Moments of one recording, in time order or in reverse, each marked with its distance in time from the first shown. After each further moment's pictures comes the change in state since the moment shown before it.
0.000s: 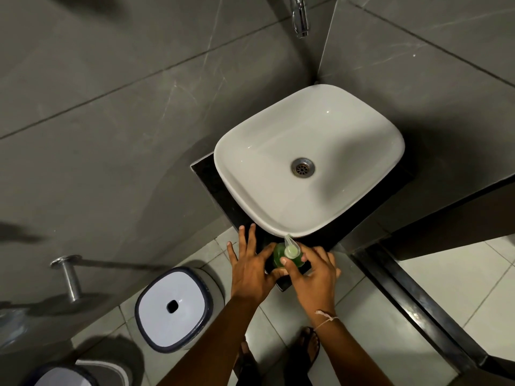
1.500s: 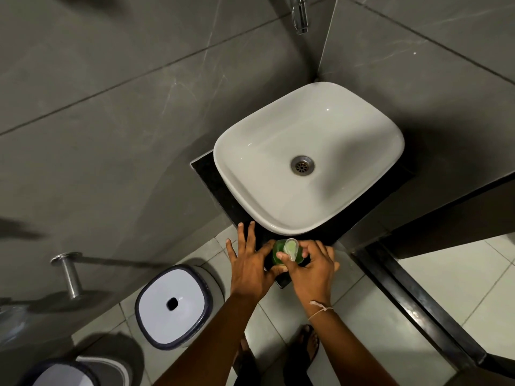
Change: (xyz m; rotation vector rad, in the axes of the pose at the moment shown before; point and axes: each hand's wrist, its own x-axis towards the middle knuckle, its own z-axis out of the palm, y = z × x) left_hand 0.000 0.002 -0.004 0.024 -0.020 -0.026; right_hand 0.007 -0.007 0.004 -0.060 0.011 0.040
